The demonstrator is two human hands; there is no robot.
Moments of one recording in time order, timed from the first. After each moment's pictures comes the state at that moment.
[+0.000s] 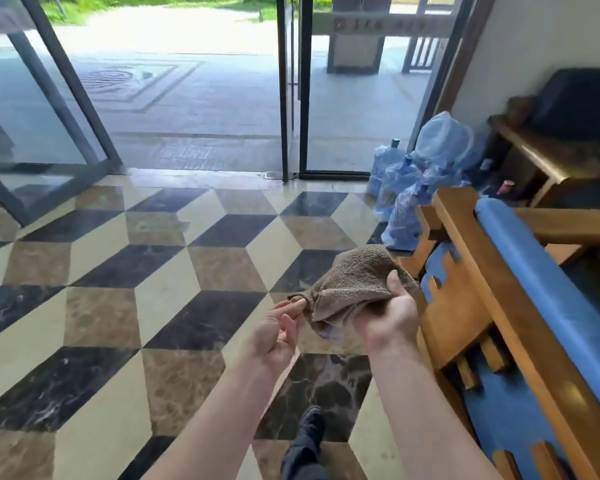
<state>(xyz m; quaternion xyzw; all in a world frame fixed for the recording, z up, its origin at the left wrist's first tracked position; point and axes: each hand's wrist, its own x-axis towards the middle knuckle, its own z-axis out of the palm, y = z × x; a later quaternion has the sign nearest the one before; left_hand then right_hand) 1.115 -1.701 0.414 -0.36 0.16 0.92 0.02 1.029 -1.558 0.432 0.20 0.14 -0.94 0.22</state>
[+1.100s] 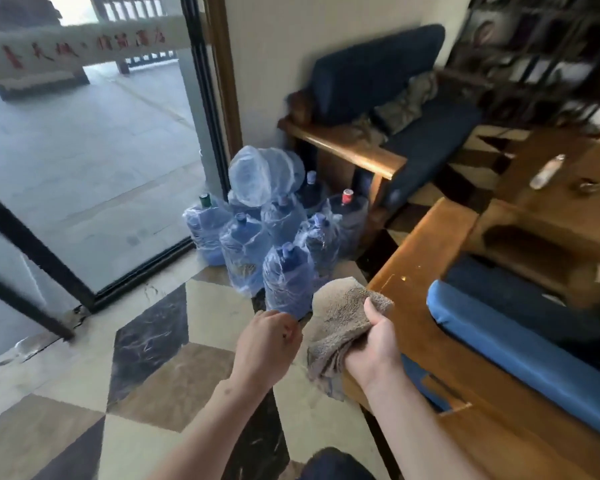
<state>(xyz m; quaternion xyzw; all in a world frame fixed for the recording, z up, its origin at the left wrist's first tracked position) 0.232 -1.798 0.388 0.24 0.92 0.32 0.05 0.292 -1.633 0.396 0.38 0.20 -0.90 -0.11</state>
